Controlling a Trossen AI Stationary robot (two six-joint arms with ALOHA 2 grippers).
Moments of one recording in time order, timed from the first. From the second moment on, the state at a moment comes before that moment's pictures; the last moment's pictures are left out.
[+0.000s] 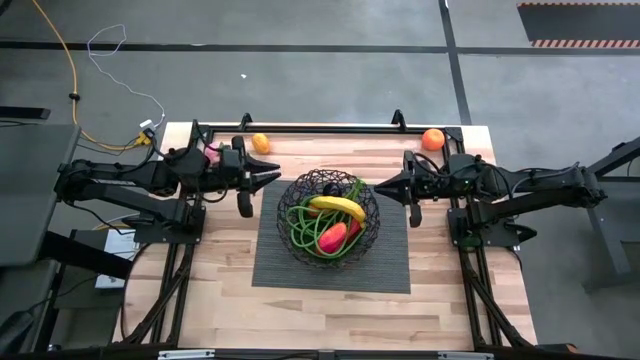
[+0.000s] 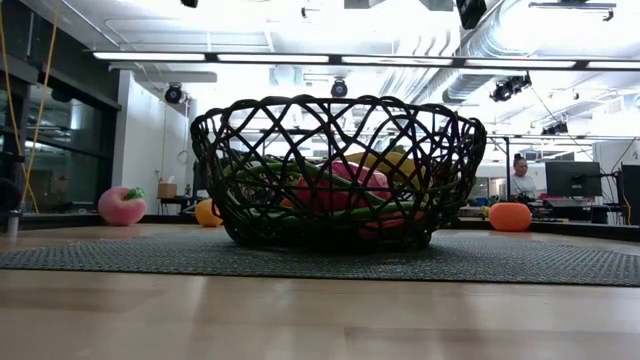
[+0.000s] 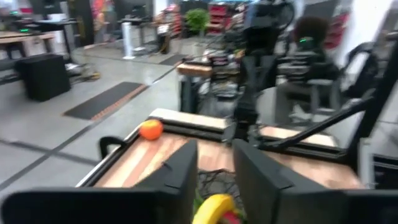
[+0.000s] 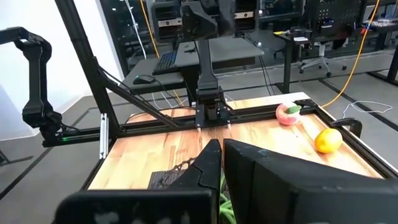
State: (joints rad) left arm 0.07 0.88 0.87 -0.08 -0.28 -0.07; right arm 0.01 0.85 0.76 -0.01 0.00 0.12
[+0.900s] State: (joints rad) left arm 0.14 0.91 0.97 -0.32 -0.46 -0.29; right arm 0.01 0.85 0.76 -0.01 -0.03 0.13
